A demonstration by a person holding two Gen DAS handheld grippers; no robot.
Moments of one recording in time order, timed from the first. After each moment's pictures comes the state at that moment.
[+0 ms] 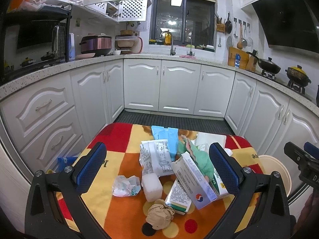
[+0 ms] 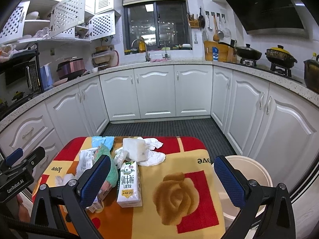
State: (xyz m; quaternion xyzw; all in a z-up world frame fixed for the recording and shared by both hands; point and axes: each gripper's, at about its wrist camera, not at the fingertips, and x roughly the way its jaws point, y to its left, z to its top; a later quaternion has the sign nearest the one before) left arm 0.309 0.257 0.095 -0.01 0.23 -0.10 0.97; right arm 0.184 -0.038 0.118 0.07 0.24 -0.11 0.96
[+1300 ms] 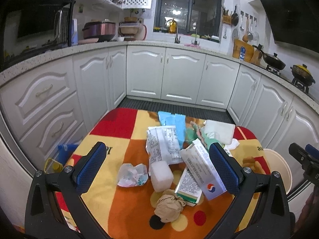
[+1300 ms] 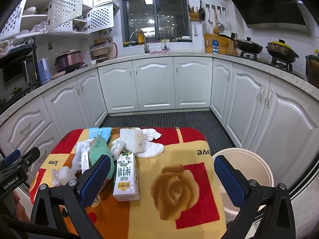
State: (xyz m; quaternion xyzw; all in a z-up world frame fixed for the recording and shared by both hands) left arm 0.260 0.236 0.076 -0.03 0.28 -0.09 0.95; right arm 0.190 -0.038 0.104 0.06 0.29 -0.11 0.95
